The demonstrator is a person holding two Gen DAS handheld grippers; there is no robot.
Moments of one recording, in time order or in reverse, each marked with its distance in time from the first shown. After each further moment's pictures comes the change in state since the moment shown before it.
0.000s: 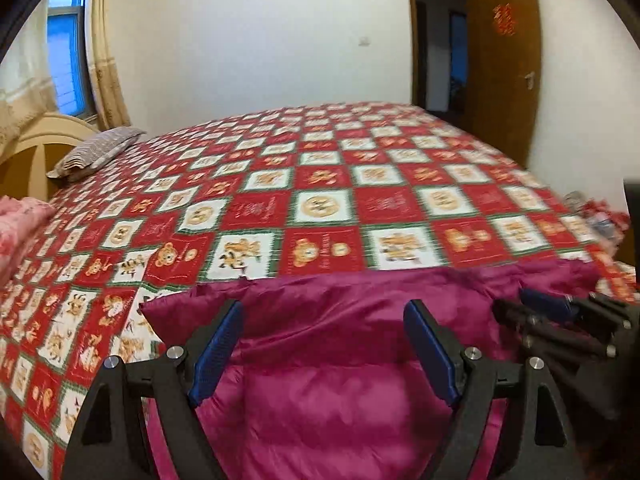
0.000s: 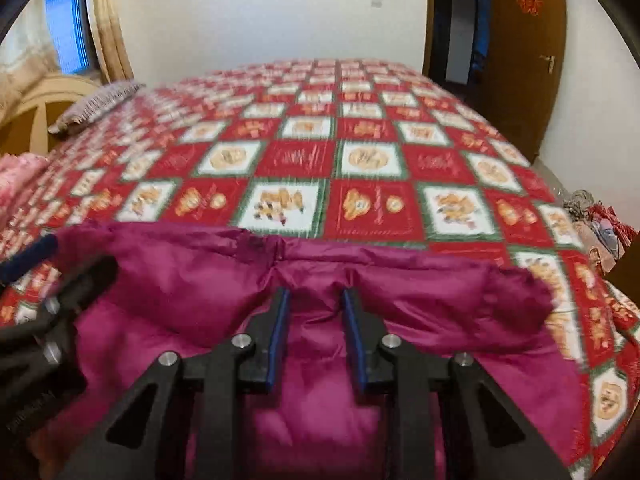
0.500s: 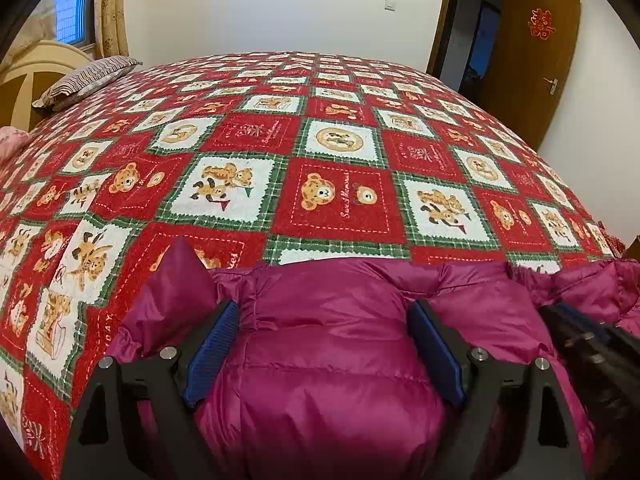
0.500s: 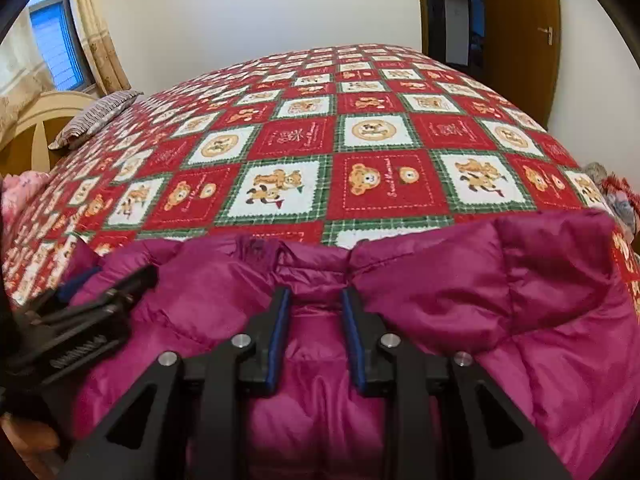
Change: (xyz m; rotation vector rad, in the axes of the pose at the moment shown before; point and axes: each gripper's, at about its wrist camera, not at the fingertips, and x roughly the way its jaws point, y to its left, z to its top) left arm 0.073 0.019 -0.024 -0.150 0.147 -0.092; right arm 0.006 -0.025 -0.011 0.103 -0.004 0.070
